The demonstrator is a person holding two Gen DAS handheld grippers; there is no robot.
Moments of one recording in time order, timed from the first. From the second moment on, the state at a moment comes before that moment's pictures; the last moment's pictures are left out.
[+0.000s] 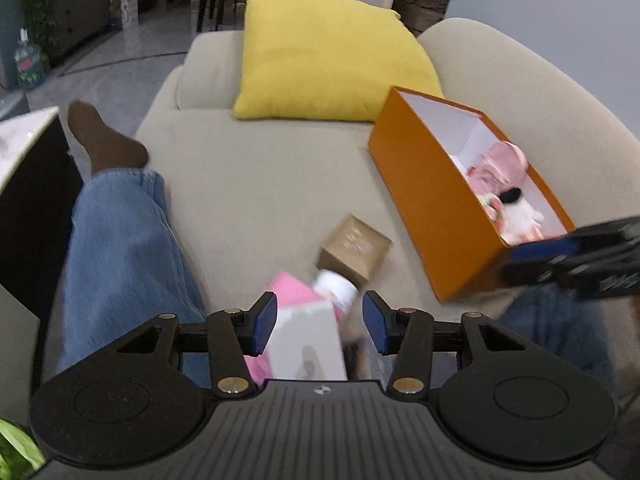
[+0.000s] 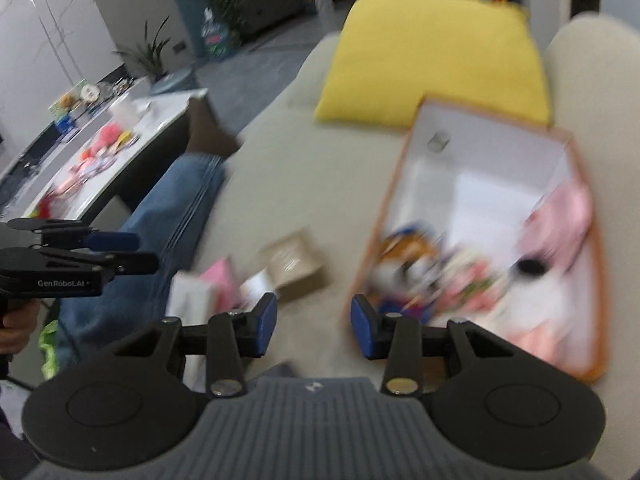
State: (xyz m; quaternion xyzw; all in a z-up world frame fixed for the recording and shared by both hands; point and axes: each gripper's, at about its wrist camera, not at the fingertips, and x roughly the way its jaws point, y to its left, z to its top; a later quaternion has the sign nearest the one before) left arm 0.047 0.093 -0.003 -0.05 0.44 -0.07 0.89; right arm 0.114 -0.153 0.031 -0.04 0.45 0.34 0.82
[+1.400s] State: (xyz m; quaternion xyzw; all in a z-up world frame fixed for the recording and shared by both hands) left arm -0.014 0.052 -0.089 0.07 0.44 -0.12 0.89; right arm 0.008 -0.047 -0.112 -0.50 0.39 0.36 0.68
